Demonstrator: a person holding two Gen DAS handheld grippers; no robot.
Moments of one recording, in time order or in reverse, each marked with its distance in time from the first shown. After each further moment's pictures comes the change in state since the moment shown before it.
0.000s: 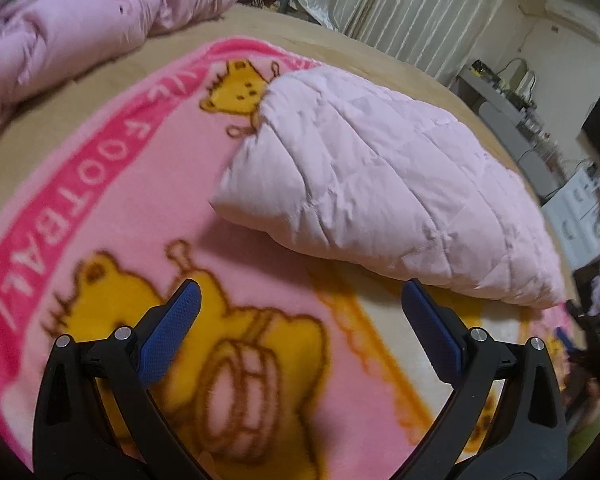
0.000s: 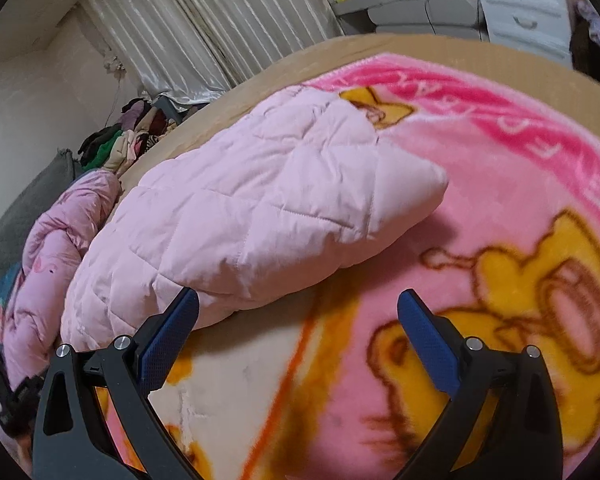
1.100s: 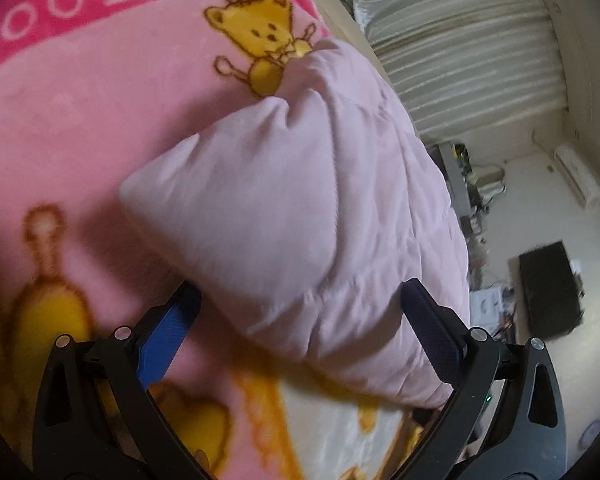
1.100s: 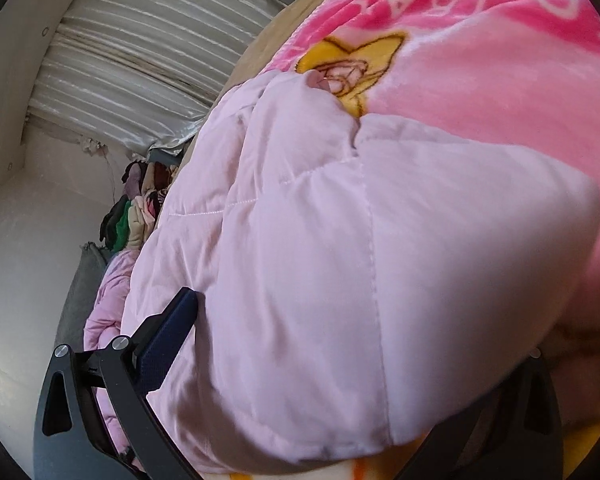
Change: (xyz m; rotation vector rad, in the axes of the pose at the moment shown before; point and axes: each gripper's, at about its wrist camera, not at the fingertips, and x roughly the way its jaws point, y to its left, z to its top) left arm 0.090 0.039 0.031 -0.501 0.062 -0.344; right arm 0.092 -0.044 0.057 0.374 0.053 0.183
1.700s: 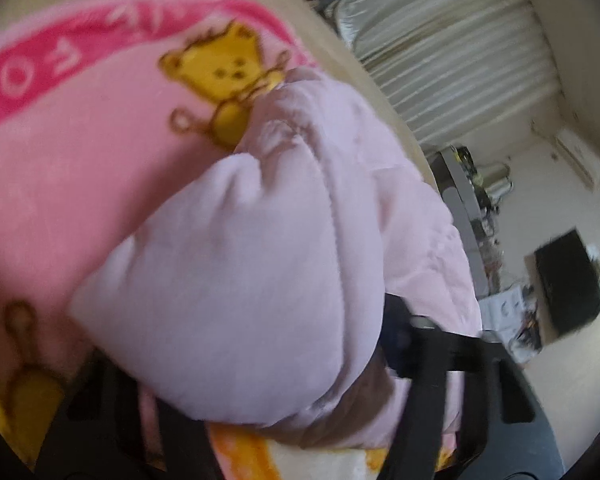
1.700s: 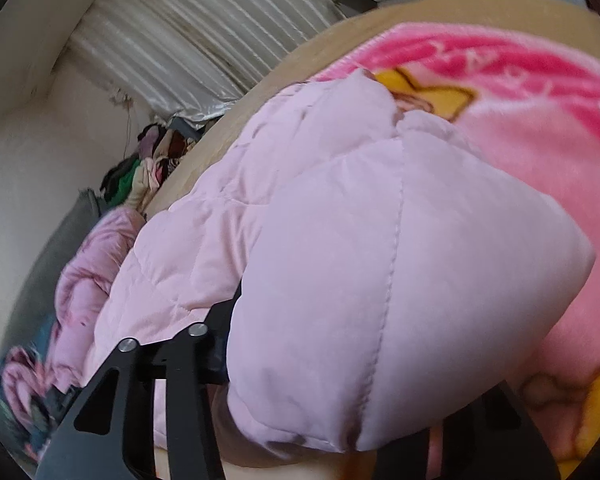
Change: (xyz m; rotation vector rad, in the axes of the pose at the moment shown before) left arm 0.003 -0.039 0.013 0.158 -0.099 0.057; right arm -0.006 0.043 -0.003 -0.309 -0.035 -0.048
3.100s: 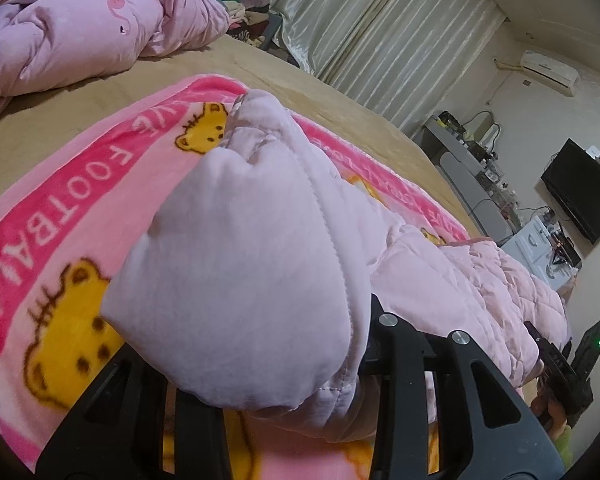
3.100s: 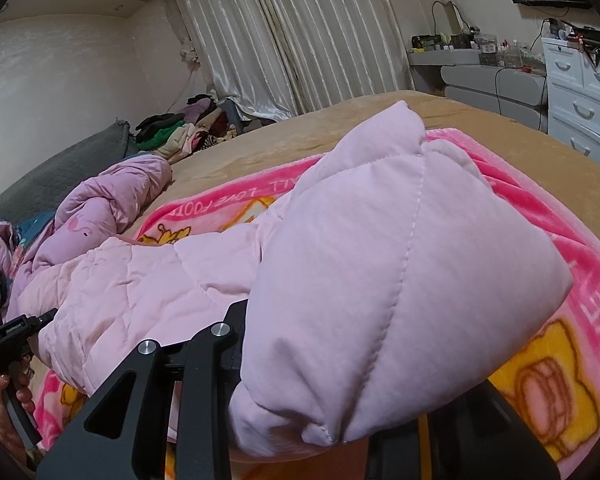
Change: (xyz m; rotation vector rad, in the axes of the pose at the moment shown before) left arm -0.121 -0.022 -0.046 0.307 -0.087 0.084; right arm -0.143 0.058 -0.058 -0.384 -0.103 -0.016
